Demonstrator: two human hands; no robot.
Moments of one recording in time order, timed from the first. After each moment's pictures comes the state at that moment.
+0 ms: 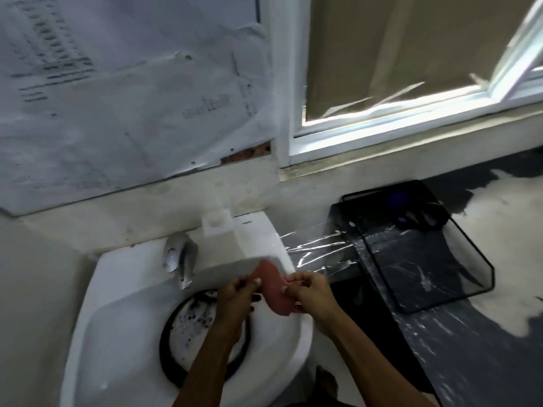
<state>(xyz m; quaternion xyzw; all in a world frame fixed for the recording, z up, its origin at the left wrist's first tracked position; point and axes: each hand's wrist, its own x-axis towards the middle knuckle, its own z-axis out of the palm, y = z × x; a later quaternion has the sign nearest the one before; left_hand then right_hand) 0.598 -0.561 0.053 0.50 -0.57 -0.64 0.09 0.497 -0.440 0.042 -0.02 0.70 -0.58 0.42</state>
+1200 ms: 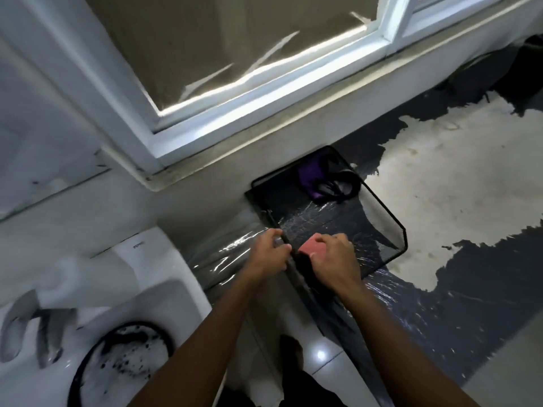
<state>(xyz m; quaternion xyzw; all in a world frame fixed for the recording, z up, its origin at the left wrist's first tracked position) 0.370 -0.434 0.021 0.31 -0.75 -0.58 -0.13 0.332 -0.286 0.008 -0.04 0.94 -0.27 0.18</state>
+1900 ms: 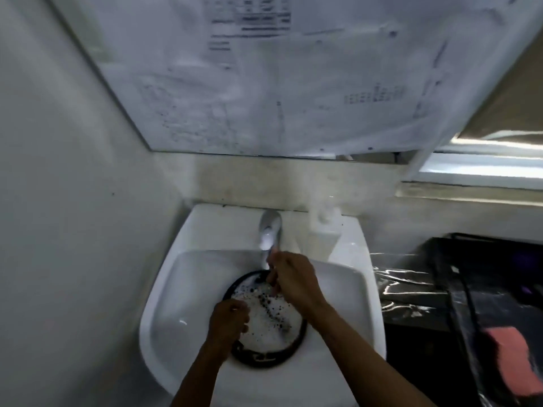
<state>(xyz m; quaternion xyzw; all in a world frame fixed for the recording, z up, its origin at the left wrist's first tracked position) 0.743 -0.635 -0.004 0.64 -0.49 -0.58 0.09 0.582 -0.597 0.075 -0.31 0.73 -0.44 0.43</state>
